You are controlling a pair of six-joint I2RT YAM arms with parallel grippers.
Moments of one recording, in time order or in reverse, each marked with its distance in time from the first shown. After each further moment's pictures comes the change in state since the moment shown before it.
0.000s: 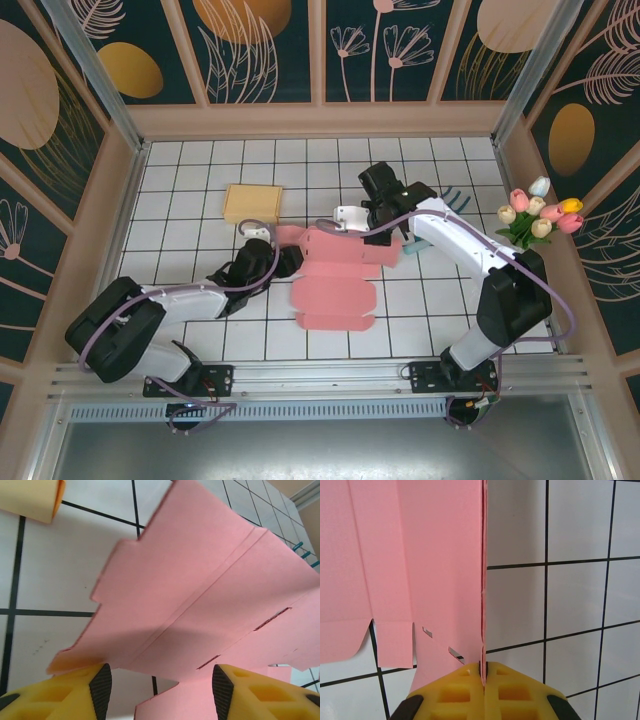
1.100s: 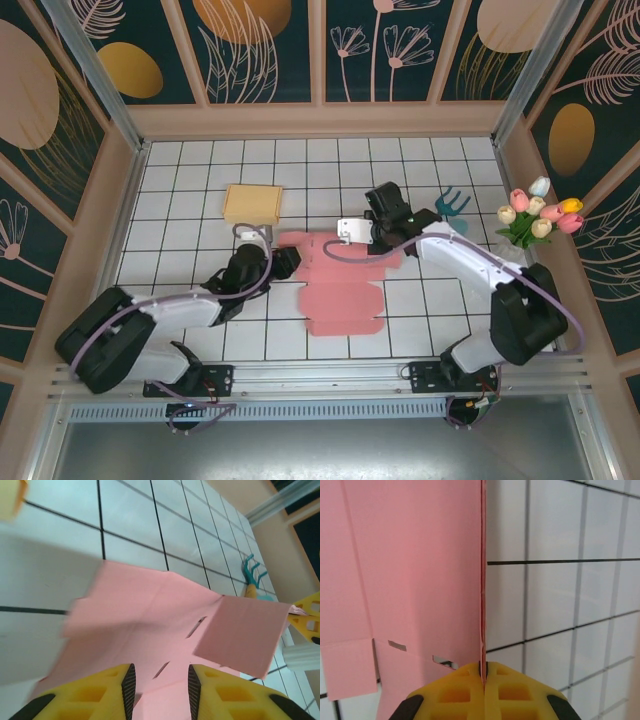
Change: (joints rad) left arm -0.011 -0.116 -0.078 0.093 0.026 -0.062; right arm 0.012 -0.136 -0.282 0.338 0.080 -0.081
